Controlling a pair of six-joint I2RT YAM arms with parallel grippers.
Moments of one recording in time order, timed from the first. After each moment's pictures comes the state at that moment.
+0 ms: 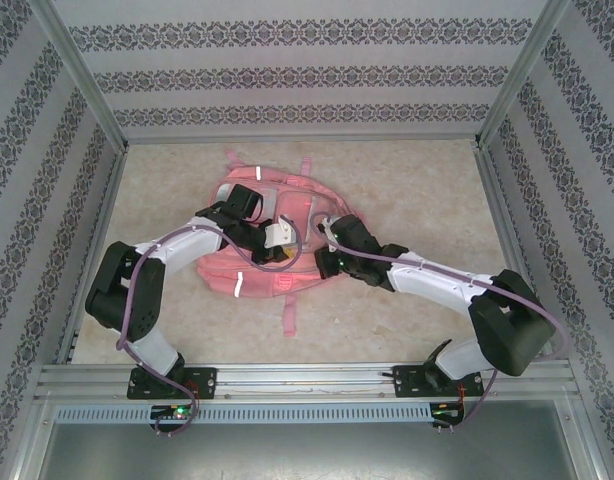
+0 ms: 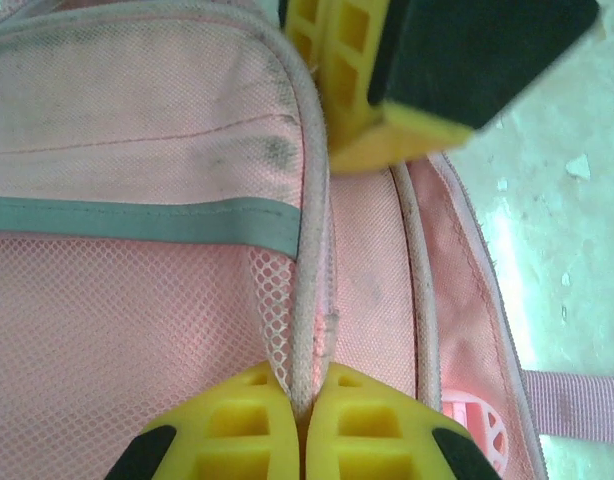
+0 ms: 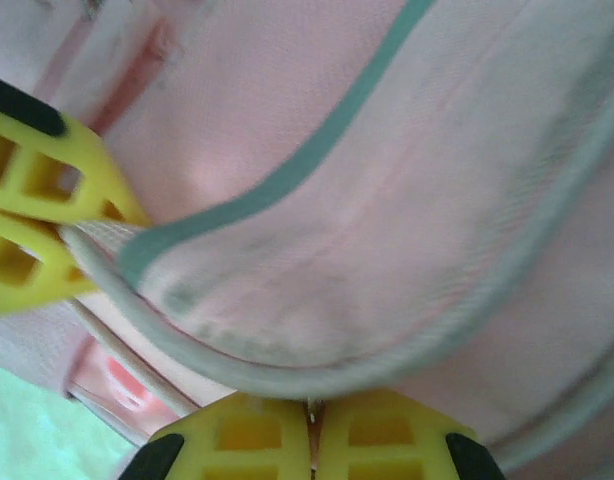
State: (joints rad) left arm -0.40 1.67 1.07 -0.48 0.68 0.97; right arm 0.69 1.45 0.80 -0.18 -0.10 0.33
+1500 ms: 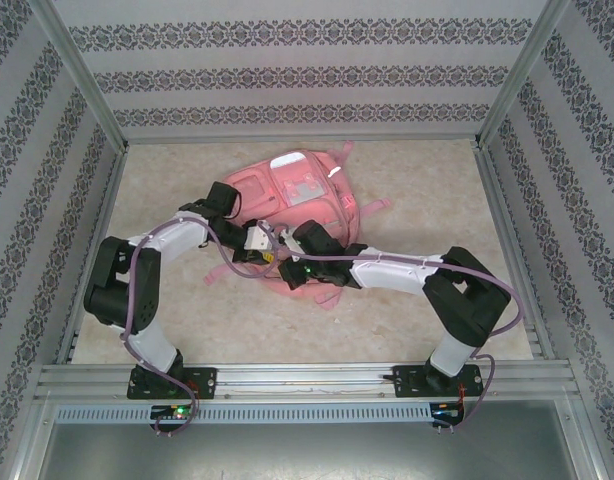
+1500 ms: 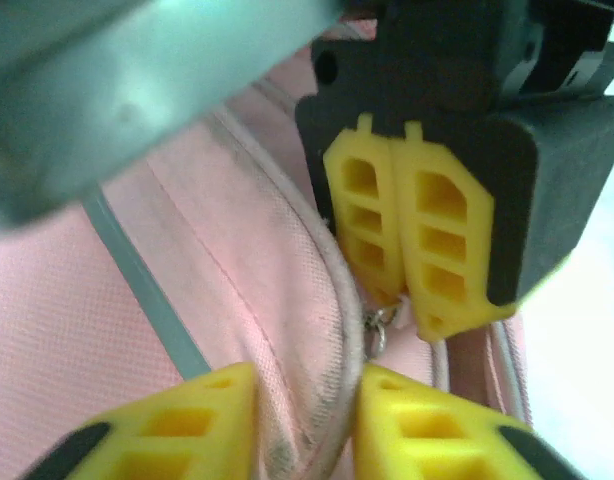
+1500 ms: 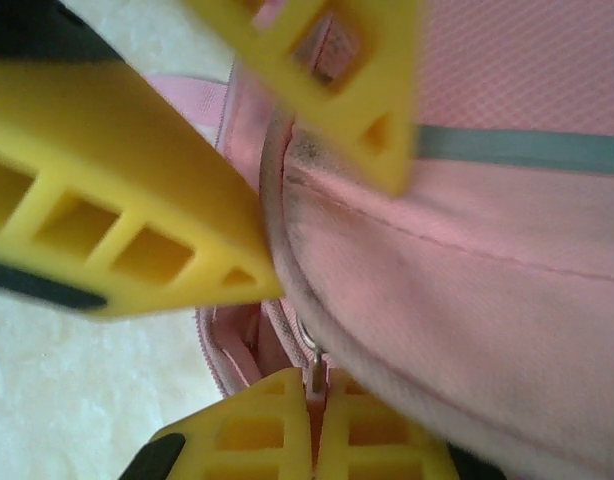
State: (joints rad) left arm -0.27 1.71 1.07 -0.58 0.84 1.38; right arm 0.85 1.68 0.95 -0.09 -0.23 0.34
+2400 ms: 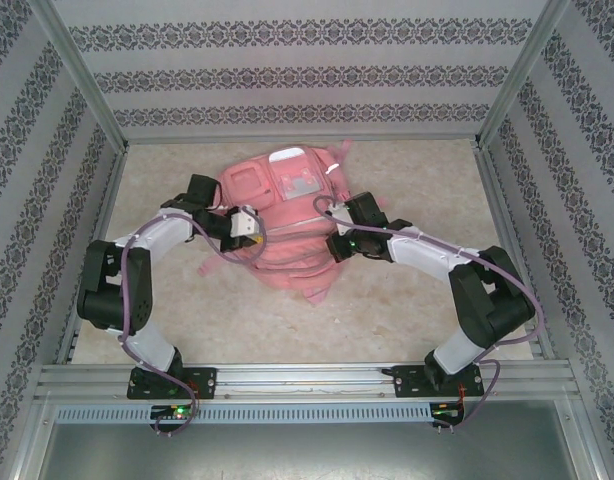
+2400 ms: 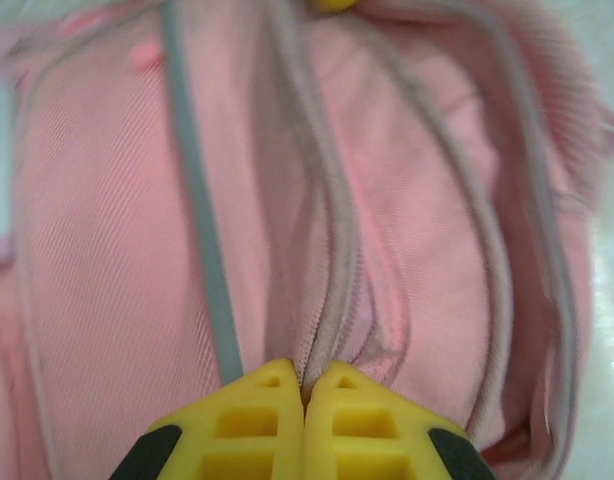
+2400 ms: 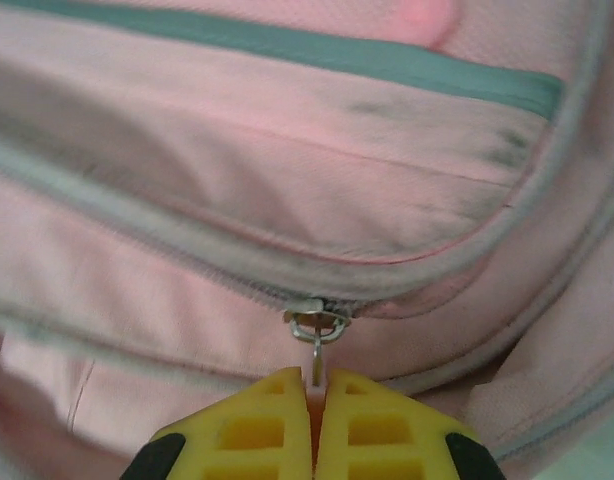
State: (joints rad) left arm -0.12 1.68 1.07 -0.49 0.76 1.21; right arm 0.52 1.61 0.95 -0.27 -0.26 0.07
